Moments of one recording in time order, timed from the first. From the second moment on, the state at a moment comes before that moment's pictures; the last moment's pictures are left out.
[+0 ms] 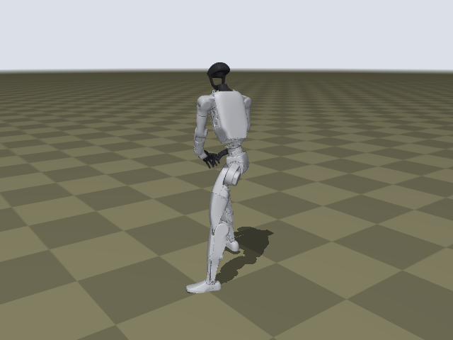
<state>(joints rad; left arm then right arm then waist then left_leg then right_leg) -0.66 0.04 -0.59 1.25 1.09 -0.63 0.36 -0.62 -0.36 0.48 1.08 -1.77 -0.69 -0.79 -0.64 0.20 0.27 -0.34 0.48 0.42 0.04 0.09 -0.26 -0.71 -0.34 -0.39 0.83 -0.41 0.00</state>
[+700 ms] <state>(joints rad) -0.67 0.34 -0.54 0.49 0.74 -0.65 0.52 0.33 -0.64 0.06 0.40 0.62 -0.32 0.42 -0.47 0.23 0.29 -0.35 0.47 0.24 0.24 -0.06 -0.23 -0.35 -0.28 -0.40 0.43 -0.20 0.07</state>
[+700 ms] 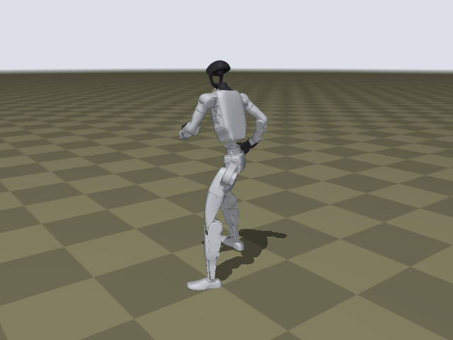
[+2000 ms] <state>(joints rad) -0.04 -0.05 0.23 1.26 -1.72 -0.16 -0.50 -0.49 -0.88 -0.79 -0.47 0.46 -0.73 -0.29 -0.40 0.12 -0.01 -0.25 0.54 0.30 0.08 -0.02 -0.26 -0.42 -0.35 -0.61 0.80 -0.41 0.09</state>
